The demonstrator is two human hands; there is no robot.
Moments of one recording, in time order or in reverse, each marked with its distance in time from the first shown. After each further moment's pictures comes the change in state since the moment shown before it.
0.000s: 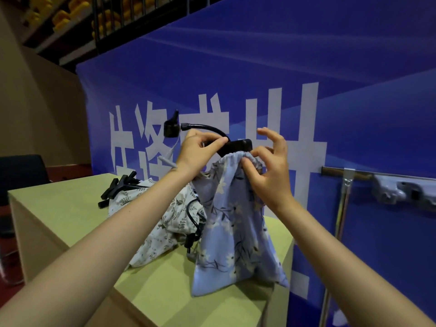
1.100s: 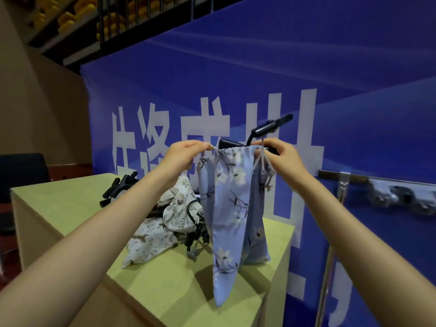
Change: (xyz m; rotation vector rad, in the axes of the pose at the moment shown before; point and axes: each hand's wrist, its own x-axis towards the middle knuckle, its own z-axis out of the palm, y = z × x) left_hand -0.018 0.004 -0.041 -0.182 -0.157 -0.278; right_hand 0.037 0.005 -0.035 0.235 -0.348 0.544
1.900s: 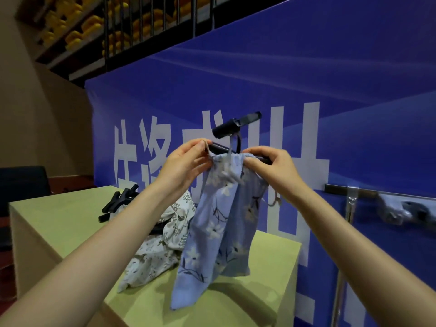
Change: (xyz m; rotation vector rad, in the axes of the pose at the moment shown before) left_hand 0.002 0.012 0.002 -0.518 -0.082 0.105; right_hand 0.008 -0.026 0.020 0.110 -0.036 -0.095
